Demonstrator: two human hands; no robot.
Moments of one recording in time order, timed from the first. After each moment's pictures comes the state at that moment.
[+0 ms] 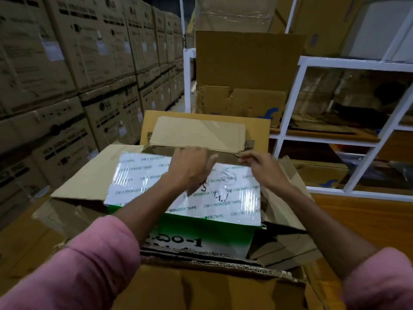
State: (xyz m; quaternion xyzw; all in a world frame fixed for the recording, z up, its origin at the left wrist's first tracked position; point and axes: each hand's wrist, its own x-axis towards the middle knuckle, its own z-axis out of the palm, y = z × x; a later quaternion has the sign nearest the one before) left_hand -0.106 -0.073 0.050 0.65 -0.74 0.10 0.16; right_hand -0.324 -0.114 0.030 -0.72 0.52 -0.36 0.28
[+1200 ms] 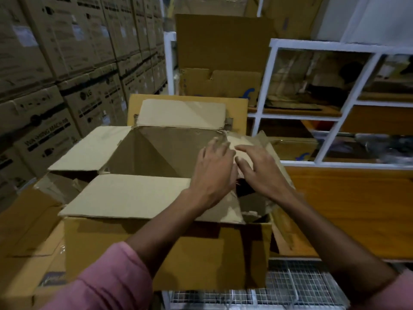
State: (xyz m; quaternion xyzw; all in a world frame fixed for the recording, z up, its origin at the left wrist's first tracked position) left_hand -0.209 0.050 0.024 0.55 -0.79 0.05 0.25; right_hand -0.370 0.022 0.018 -0.80 0.48 -0.34 0.07
